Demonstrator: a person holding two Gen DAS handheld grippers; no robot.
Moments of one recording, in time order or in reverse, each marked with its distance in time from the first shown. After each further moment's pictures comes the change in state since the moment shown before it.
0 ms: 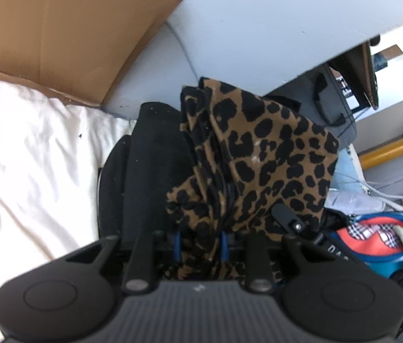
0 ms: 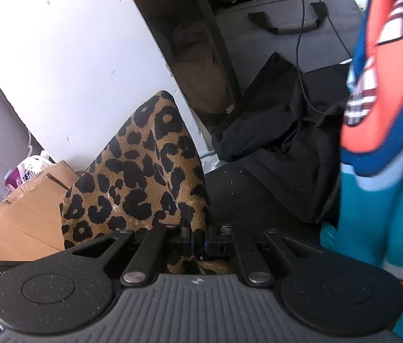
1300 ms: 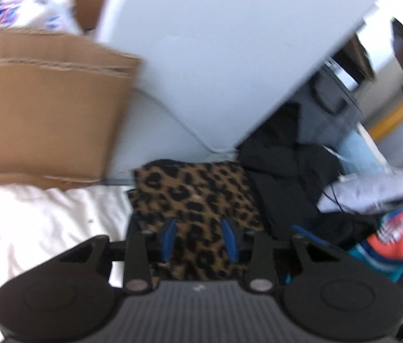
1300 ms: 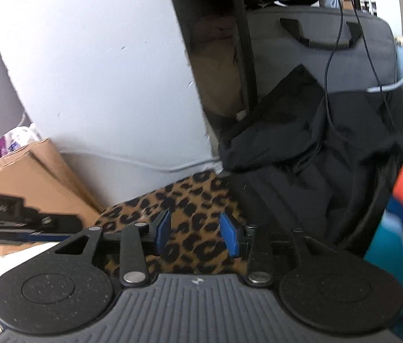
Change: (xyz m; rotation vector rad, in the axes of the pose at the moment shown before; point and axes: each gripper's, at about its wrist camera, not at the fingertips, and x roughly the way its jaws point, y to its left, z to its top) left arm 0.000 -0.031 0.050 0.297 -0.045 0.093; right arm 0.027 0.010 0.002 -0.166 0.008 -0.026
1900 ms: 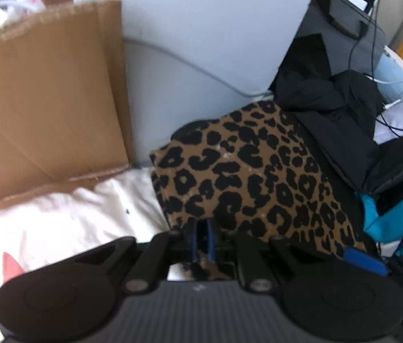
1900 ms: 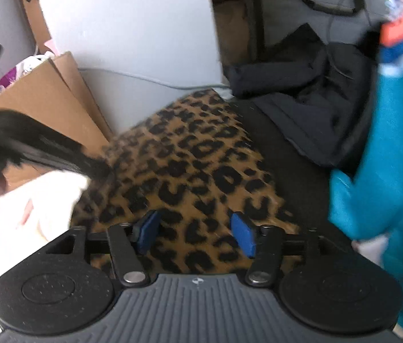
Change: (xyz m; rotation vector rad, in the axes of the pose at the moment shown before) left arm 0.034 0.002 -0.022 0.245 0.095 0.228; right arm -0.011 0.007 -0.082 -0.062 0.113 -0.048
